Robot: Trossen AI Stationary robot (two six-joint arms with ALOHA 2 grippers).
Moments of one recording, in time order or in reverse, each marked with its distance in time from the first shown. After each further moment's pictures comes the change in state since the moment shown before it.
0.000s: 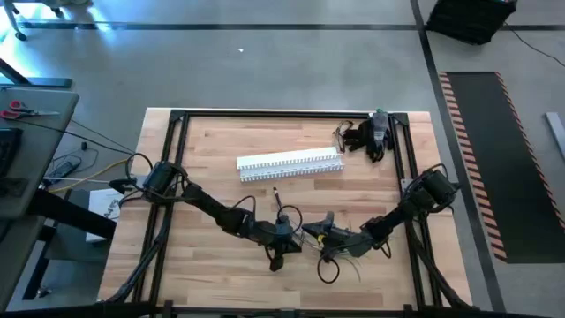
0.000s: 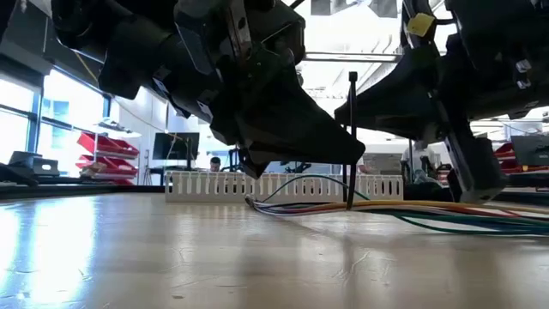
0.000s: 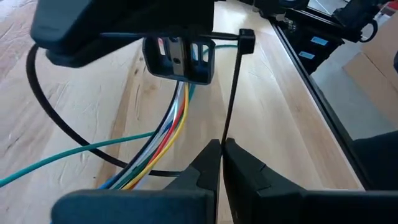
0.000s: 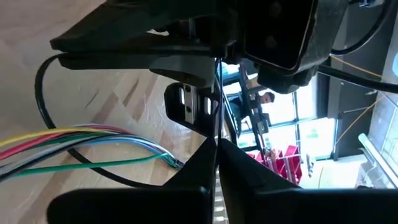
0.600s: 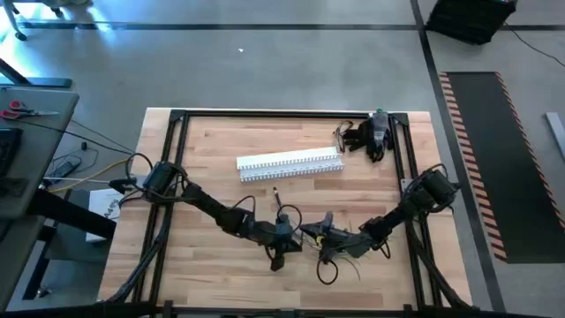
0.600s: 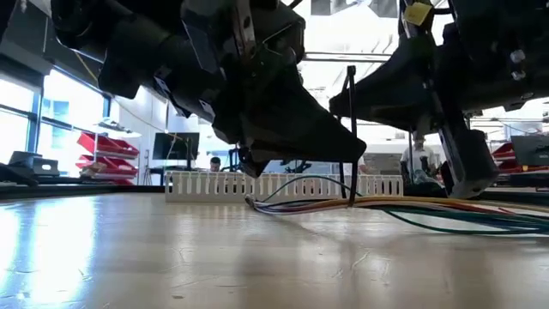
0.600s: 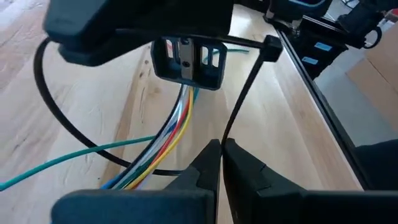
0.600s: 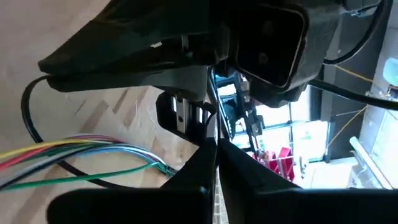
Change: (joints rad) left arm 0.001 0.000 0.000 0.004 -0.023 -0.019; right arm 0.001 0.000 0.027 0.000 0.022 -0.063
